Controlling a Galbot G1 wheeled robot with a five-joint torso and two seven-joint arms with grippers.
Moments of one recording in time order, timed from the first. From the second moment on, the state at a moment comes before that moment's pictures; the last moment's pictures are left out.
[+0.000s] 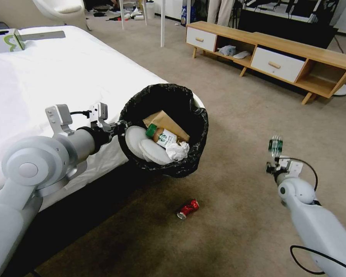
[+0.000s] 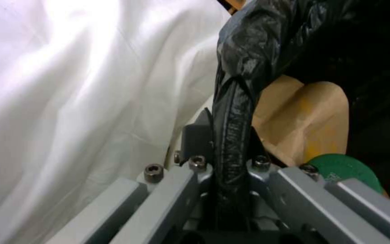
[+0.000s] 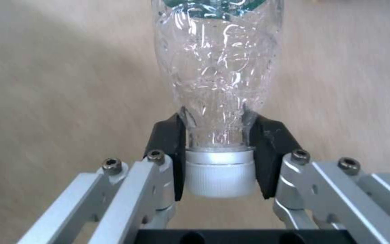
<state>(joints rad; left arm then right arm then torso) 0.73 -0.84 -0.39 -2.26 -1.72 0.74 -0.77 -0.91 0.96 0.46 1.52 0.72 -0.37 0.28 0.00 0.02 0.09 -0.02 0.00</state>
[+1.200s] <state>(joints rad) 0.73 -0.83 -0.24 -2.24 -1.79 0.74 -0.79 -0.83 0.68 0.44 1.95 1.00 0.08 -0.41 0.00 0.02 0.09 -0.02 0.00</state>
